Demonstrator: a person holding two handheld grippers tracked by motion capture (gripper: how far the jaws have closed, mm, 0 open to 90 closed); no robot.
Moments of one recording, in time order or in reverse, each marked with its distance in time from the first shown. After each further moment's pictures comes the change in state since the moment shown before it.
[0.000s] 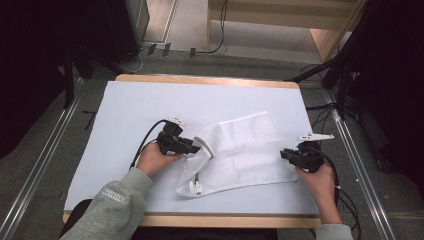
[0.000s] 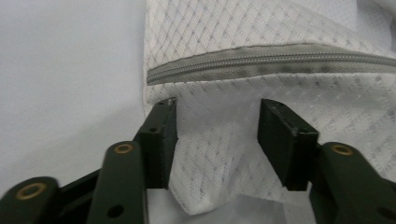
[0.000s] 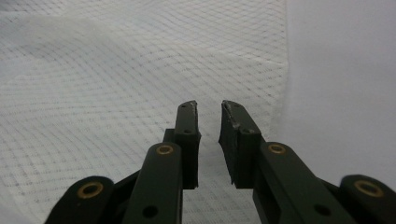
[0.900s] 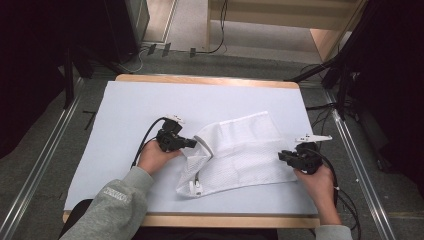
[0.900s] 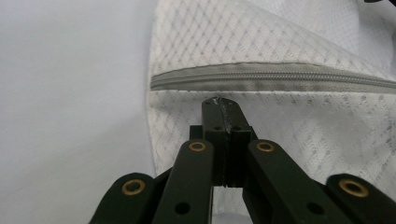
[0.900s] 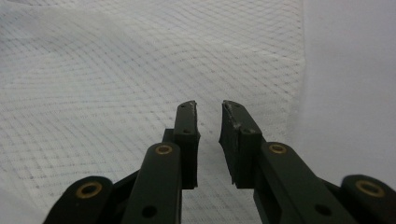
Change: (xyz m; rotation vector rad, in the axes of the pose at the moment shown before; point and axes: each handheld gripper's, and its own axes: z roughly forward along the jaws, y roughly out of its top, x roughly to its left) left arm 0.004 0.006 -0.009 -0.001 0.017 -0.021; right arm 0.006 -0.002 0.001 0.007 0.021 -0.008
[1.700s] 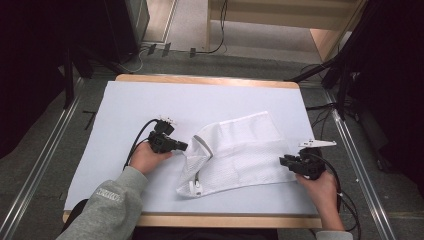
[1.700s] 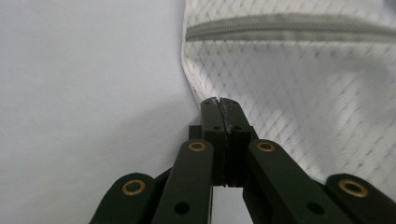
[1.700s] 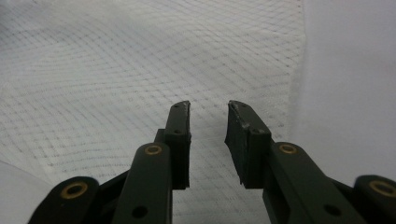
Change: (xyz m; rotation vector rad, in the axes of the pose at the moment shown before) left arm 0.015 -0.011 -0.014 0.031 0.011 -0.072; right arm 0.001 -0.014 -0.009 0.001 0.009 0.039
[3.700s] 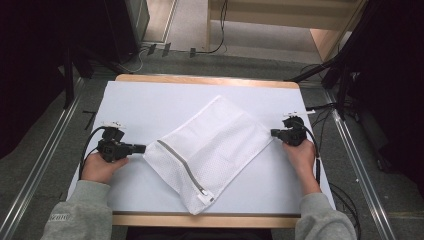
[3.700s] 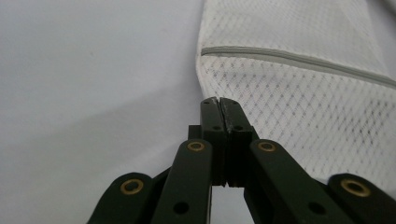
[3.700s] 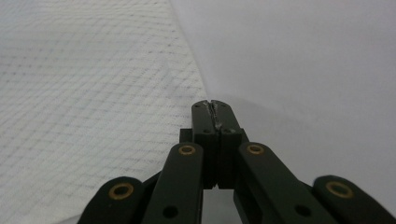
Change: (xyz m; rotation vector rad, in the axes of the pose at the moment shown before) left arm 0.031 -0.081 -0.100 -0.104 0.092 -0.116; right arm -0.030 0.082 0.077 -0.002 -0.045 0.047
